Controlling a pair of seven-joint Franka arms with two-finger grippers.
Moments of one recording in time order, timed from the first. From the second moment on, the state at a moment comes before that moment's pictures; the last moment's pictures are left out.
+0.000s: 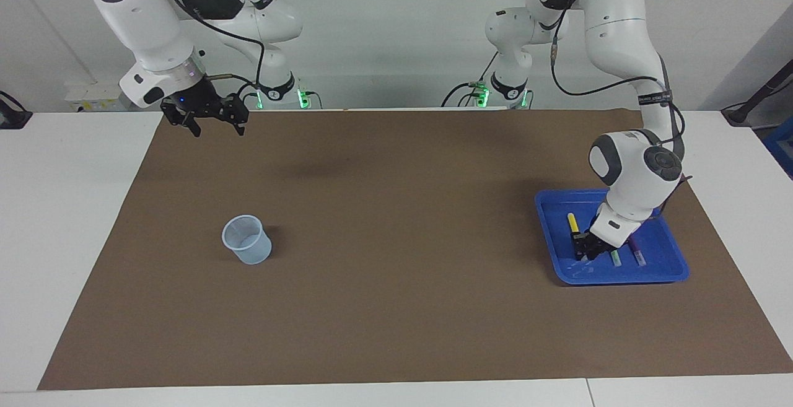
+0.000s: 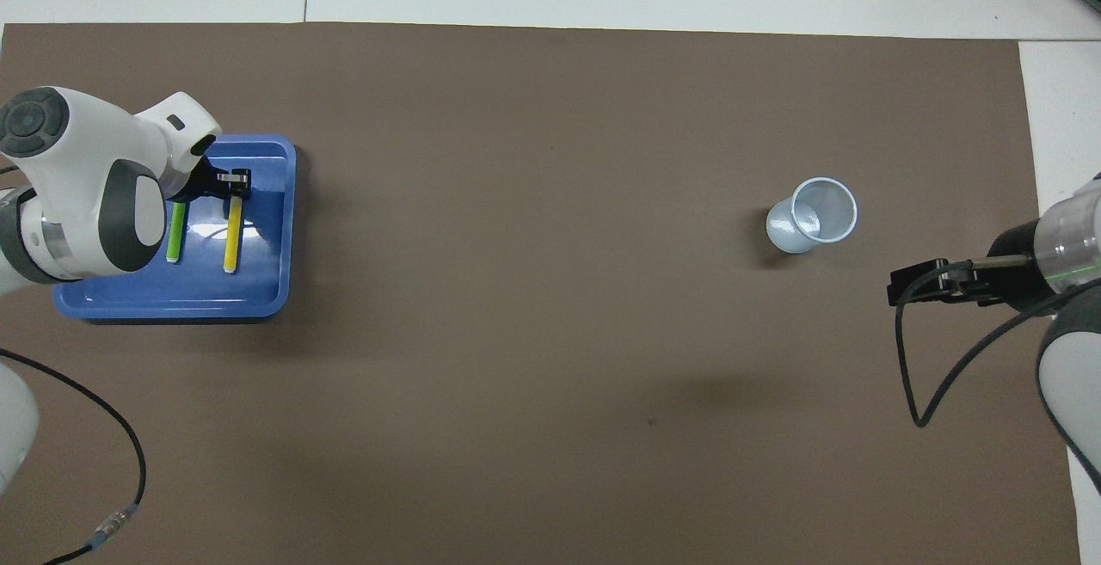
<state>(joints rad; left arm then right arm) 0.02 0.46 -0.01 -1.80 -0.04 2.34 0.09 0.20 -0.14 -0.17 -1.87 0.02 1.65 0.05</state>
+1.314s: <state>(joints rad) -0.08 0.30 -0.02 -1.66 -0.27 1.87 -0.14 0.23 -0.14 -0.16 -1.87 0.11 1.69 0.05</state>
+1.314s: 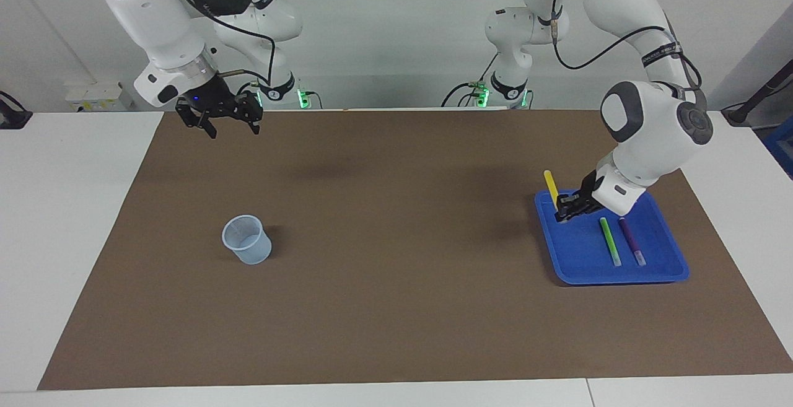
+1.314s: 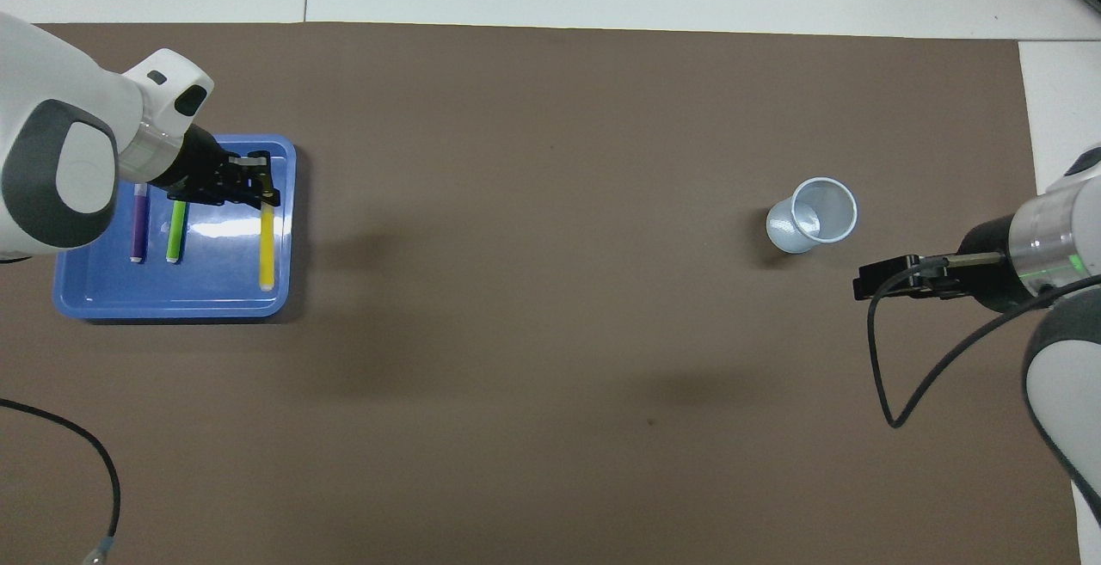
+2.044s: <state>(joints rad) -0.36 0.29 -0.02 -1.66 -0.42 1.91 -0.91 0.37 -0.14 -0.16 -1.88 0.22 1.87 0.25</state>
